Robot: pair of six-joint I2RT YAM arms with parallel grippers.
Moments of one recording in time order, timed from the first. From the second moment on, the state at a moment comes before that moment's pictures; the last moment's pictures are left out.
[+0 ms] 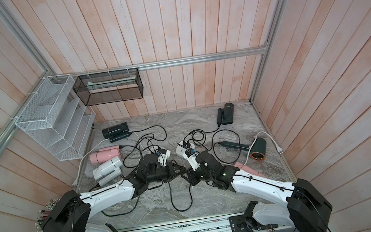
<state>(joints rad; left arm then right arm) -0.75 1.48 0.69 0.31 0.50 -1.10 0.82 1.16 0.61 -0.08 -0.22 0.42</state>
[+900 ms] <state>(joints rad) -0.56 1.42 0.70 0.13 0.95 -0.92 0.92 1.08 0.63 -0.18 -0.17 0.28</state>
